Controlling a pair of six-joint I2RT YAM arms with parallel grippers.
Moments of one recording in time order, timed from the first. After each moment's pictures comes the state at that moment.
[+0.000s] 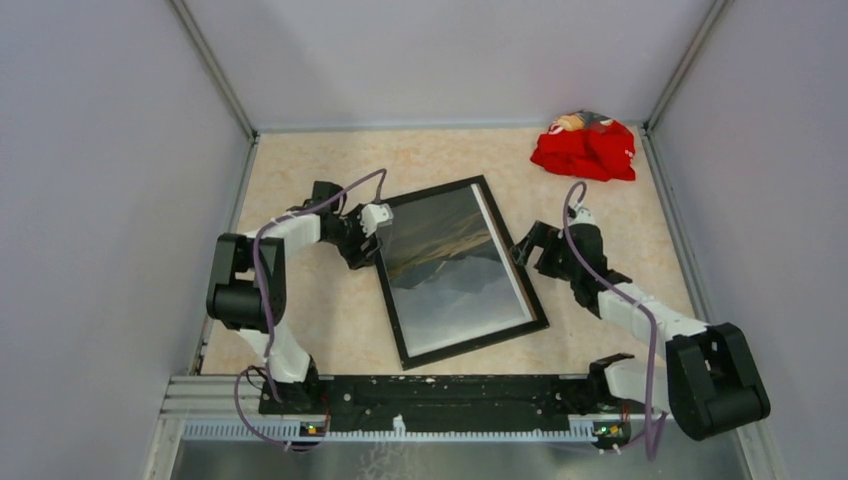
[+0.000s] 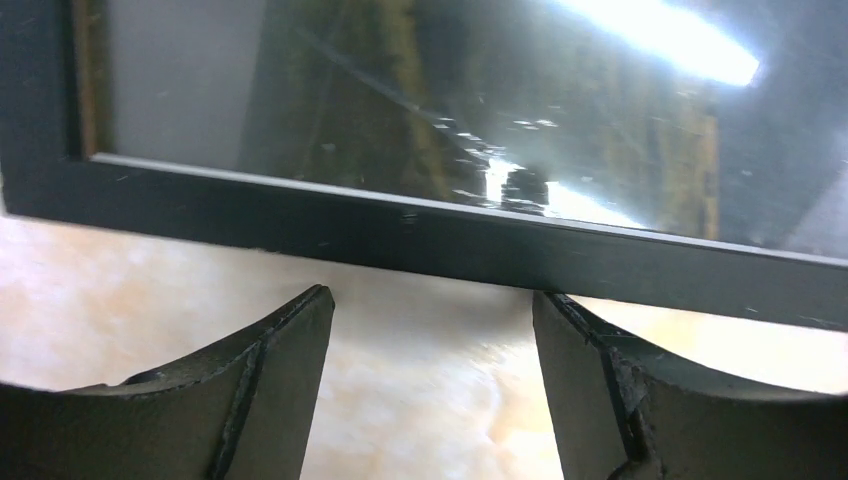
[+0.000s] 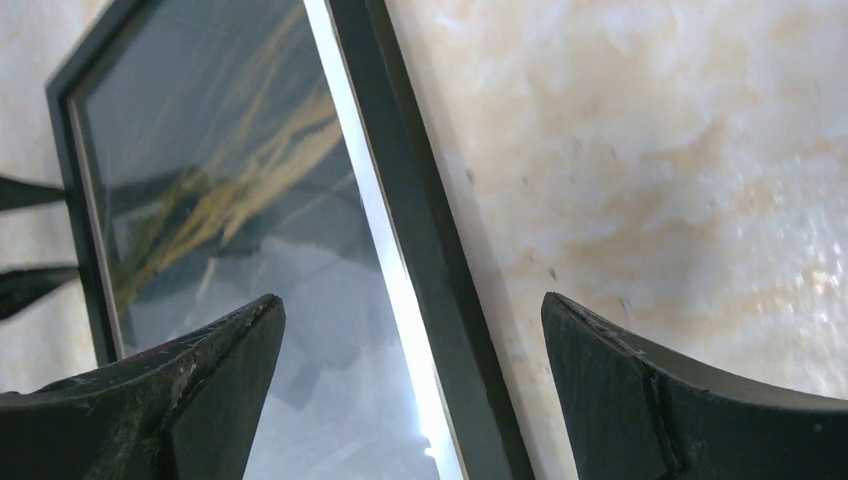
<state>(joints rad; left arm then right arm) -0.12 1.70 0.96 -0.41 0.53 0.92 0.28 1.18 0.46 0.16 -0.08 0.61</state>
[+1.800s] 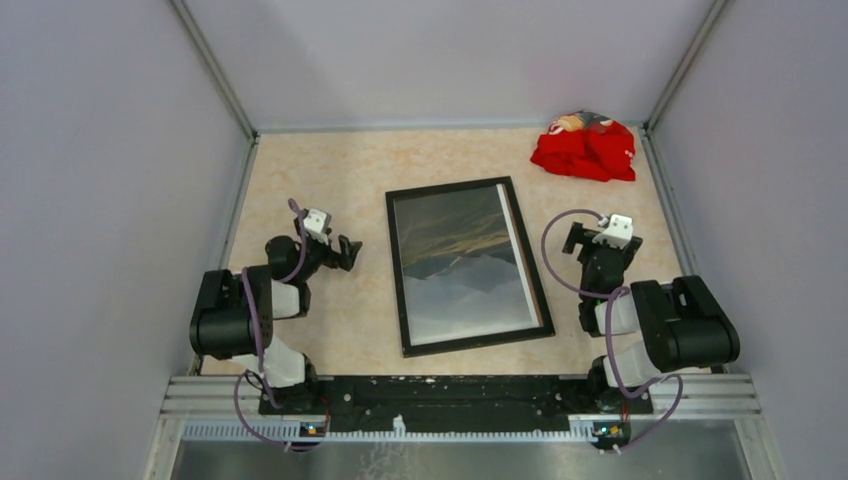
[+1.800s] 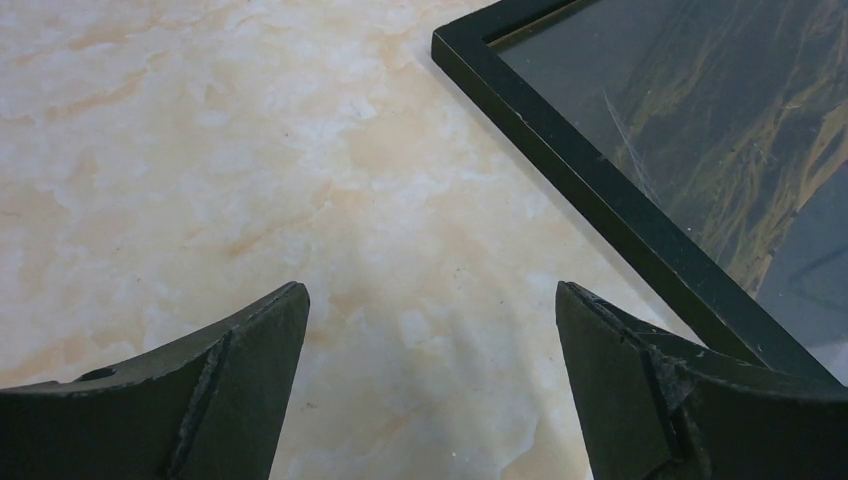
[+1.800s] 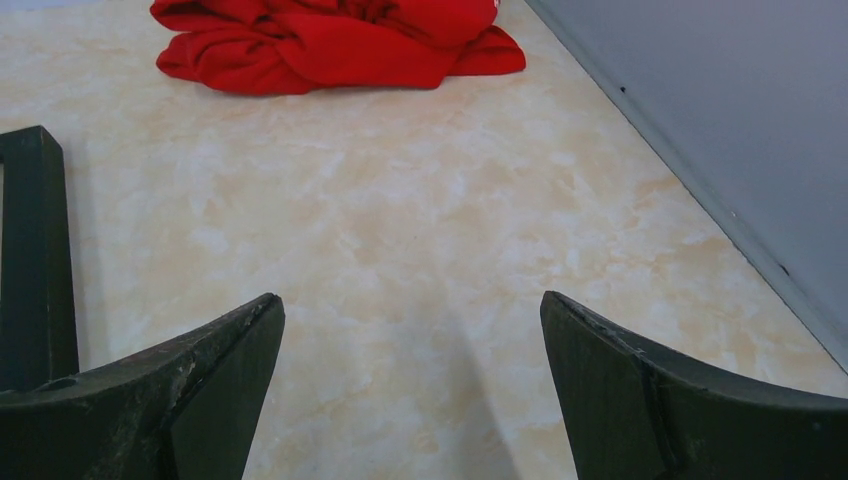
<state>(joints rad) 0.14 1.57 0.31 1.03 0.64 0.08 0.12 1.47 0.14 1.22 0.44 0.02</state>
